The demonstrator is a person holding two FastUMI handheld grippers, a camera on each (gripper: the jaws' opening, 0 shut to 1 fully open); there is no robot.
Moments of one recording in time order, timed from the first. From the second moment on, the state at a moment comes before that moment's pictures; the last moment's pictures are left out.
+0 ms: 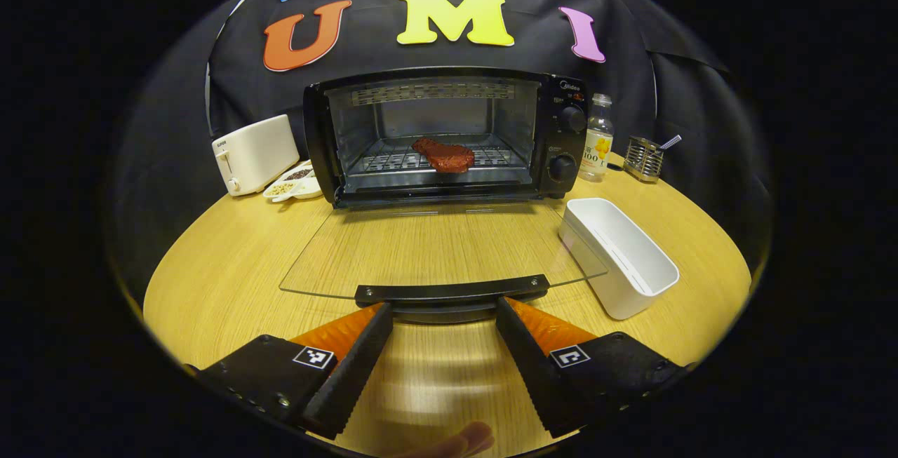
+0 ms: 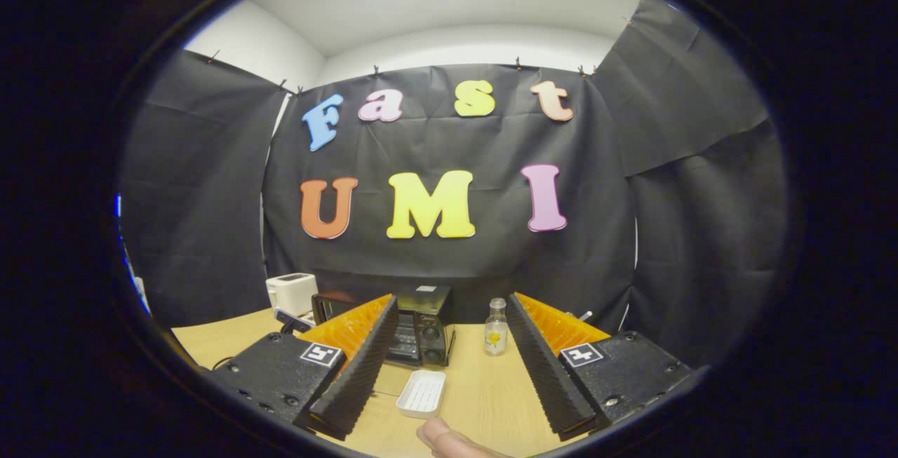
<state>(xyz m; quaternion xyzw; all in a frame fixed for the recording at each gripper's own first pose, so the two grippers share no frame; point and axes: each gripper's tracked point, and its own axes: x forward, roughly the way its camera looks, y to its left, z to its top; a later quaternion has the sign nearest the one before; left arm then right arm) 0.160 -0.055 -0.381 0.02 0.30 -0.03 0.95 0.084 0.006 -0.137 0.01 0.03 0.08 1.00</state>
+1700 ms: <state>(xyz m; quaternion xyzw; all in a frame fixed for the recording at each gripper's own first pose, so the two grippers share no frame) 0.265 -0.049 -0.272 0.03 0.16 -0.02 0.99 0.030 -0.045 -0.125 0.00 0.02 0.02 1.00</state>
